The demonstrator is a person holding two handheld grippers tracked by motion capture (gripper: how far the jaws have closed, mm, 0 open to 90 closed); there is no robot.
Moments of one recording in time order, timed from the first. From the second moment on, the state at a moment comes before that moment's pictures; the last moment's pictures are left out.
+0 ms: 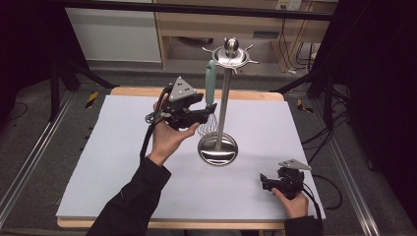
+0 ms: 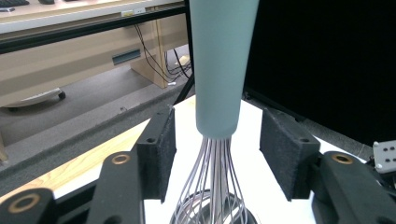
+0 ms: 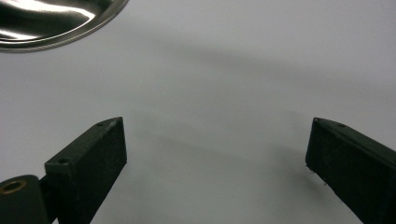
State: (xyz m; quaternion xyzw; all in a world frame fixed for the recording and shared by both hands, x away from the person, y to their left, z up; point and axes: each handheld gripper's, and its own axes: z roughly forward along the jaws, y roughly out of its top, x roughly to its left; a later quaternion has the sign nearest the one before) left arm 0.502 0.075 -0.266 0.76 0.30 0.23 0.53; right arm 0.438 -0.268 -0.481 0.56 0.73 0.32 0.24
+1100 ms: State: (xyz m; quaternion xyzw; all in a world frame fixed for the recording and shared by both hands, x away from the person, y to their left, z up) left arm 0.480 0.120 -0.351 0.78 0.33 0.21 0.49; right arm 0.439 -0.269 -0.482 0.56 0.73 0.32 0.24
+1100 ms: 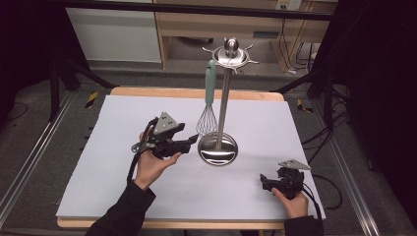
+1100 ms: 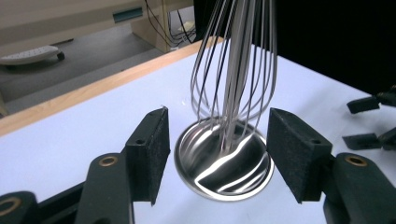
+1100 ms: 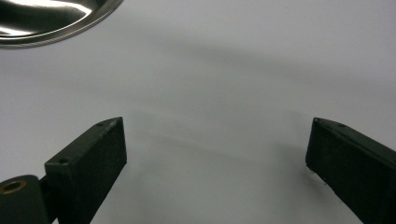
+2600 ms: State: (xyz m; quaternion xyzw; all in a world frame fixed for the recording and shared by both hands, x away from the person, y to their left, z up) left arm 0.468 0.251 -0.454 0.76 0.47 0.23 0.39; right arm 0.440 -0.283 -0.485 0.58 0.72 0.29 0.26
